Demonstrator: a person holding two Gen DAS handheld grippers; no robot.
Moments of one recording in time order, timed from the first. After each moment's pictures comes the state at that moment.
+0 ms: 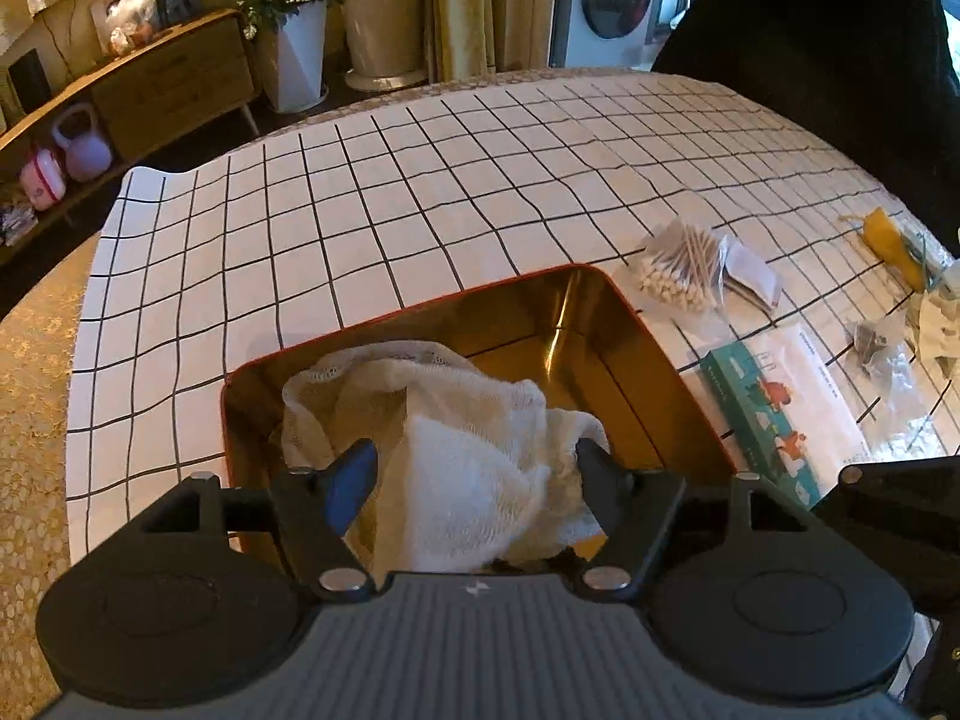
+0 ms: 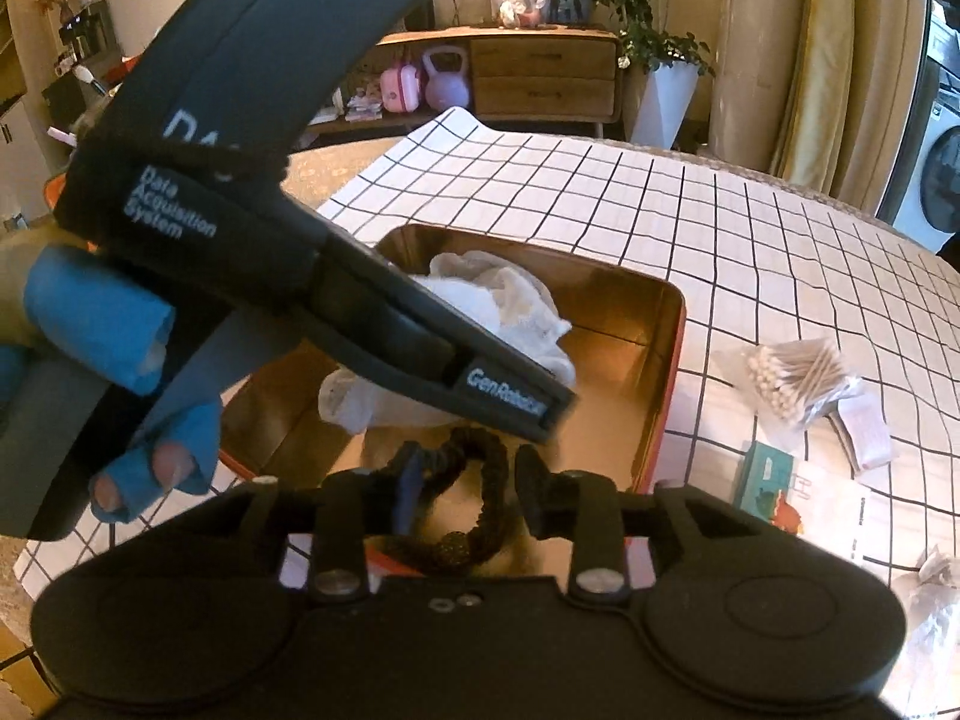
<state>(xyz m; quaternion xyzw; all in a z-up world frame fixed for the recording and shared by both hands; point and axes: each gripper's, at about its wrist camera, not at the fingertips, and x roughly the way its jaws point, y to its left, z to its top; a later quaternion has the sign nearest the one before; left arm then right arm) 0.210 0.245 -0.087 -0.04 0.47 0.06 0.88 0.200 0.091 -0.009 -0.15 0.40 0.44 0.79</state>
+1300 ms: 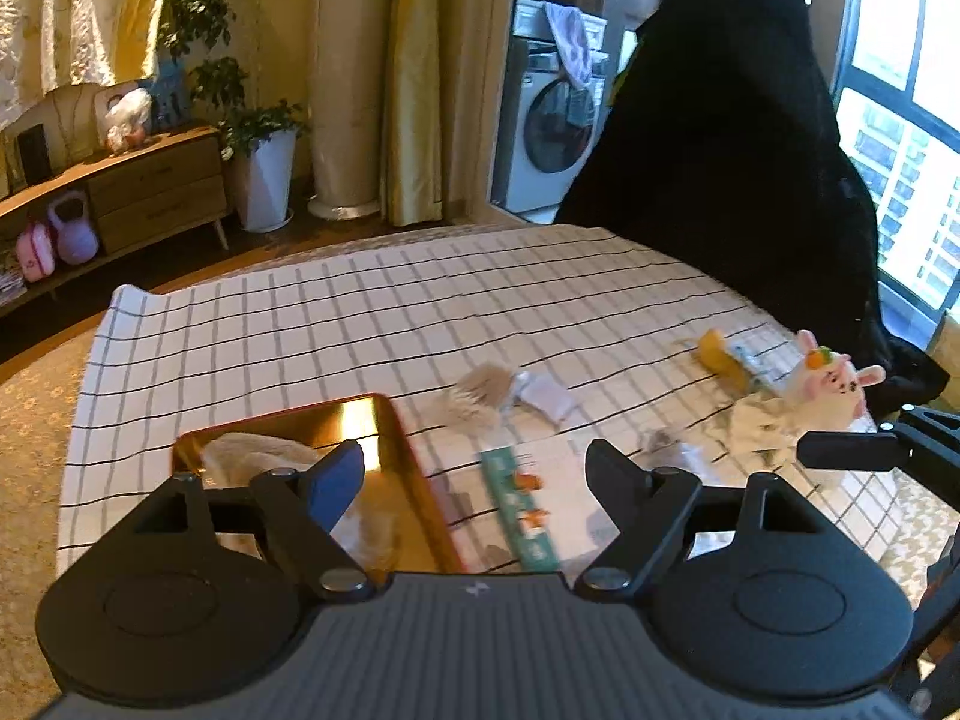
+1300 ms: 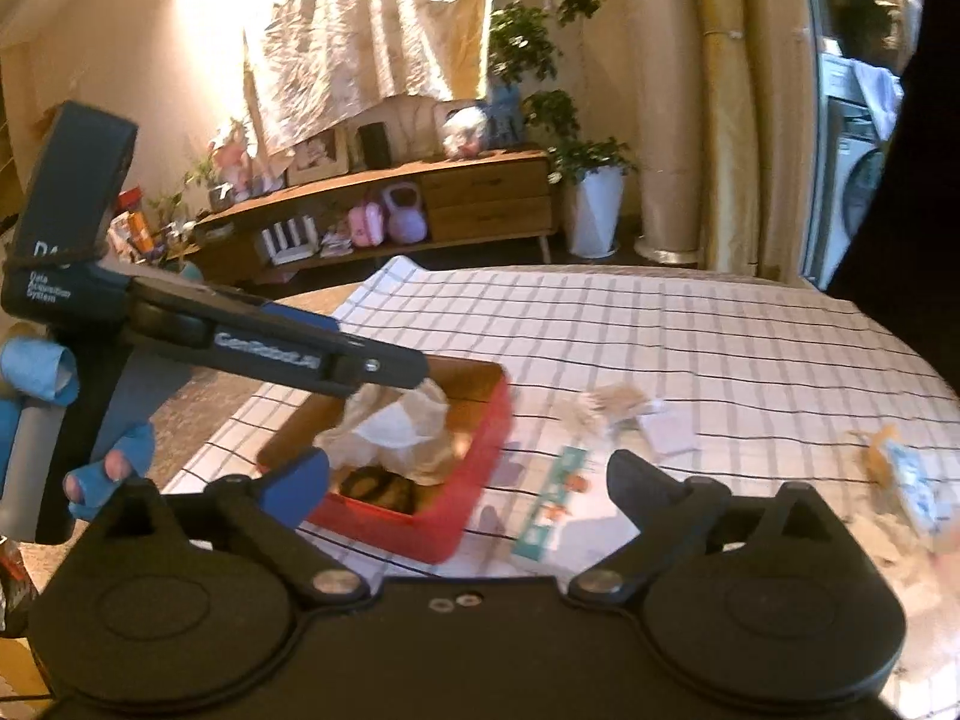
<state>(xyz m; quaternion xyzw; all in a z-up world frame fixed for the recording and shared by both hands) 0.138 0.132 0.015 -0.05 0.34 0.03 0.94 0.182 -0.092 0.081 -0.06 0.31 0.42 0.85</state>
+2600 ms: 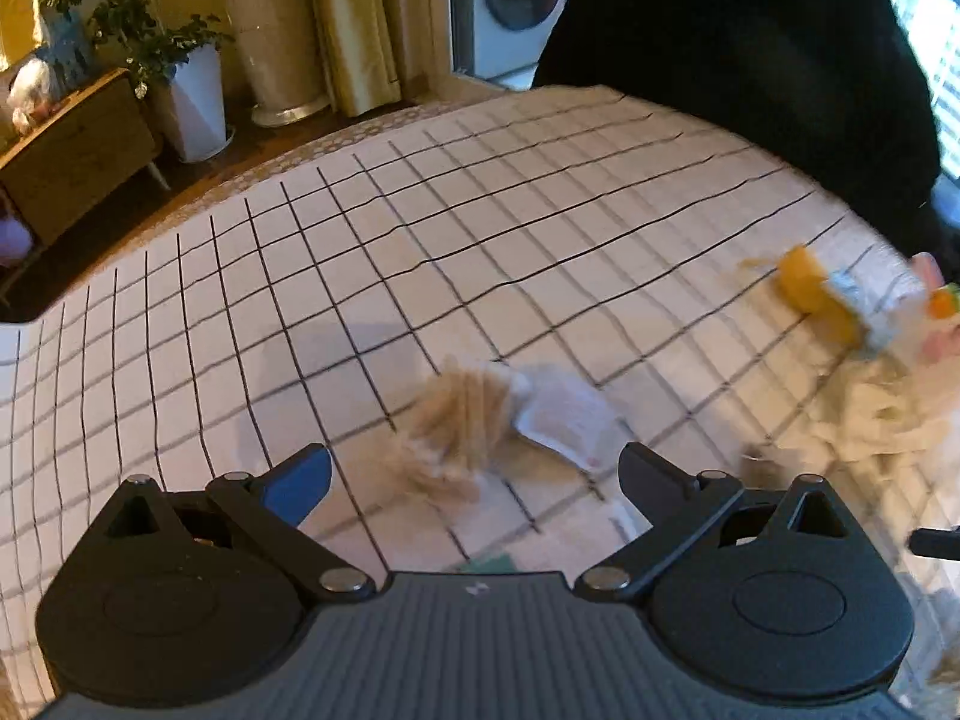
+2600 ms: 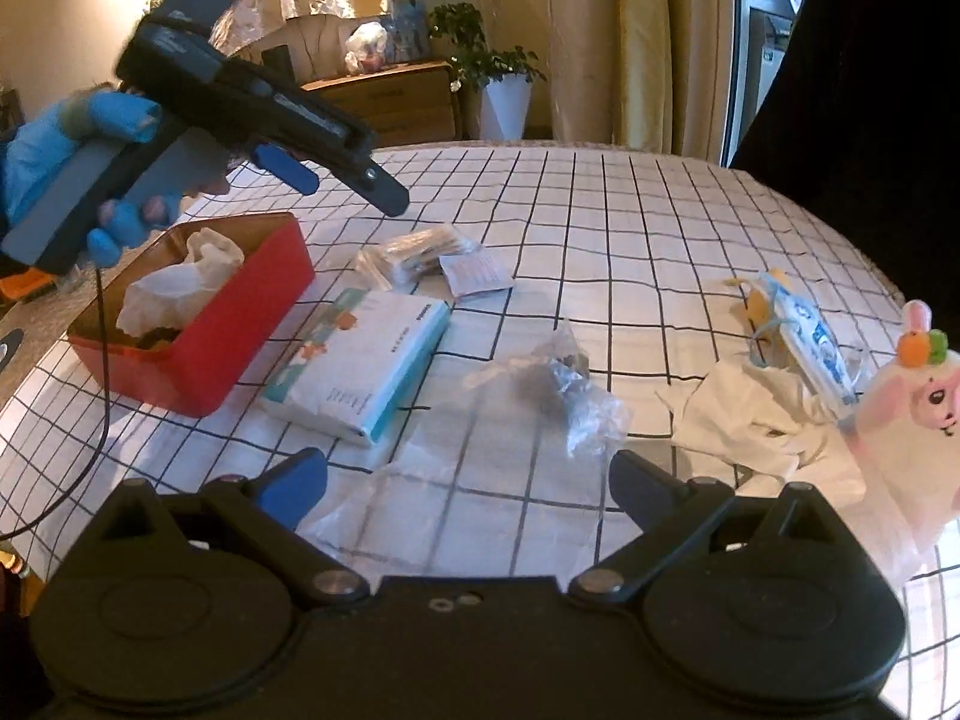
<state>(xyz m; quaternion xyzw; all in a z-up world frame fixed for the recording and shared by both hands) 0.343 0.121 -0.073 0.01 0.48 0.01 0.88 0.254 -0.162 -0.026 -0.10 0.38 0.36 0.84</state>
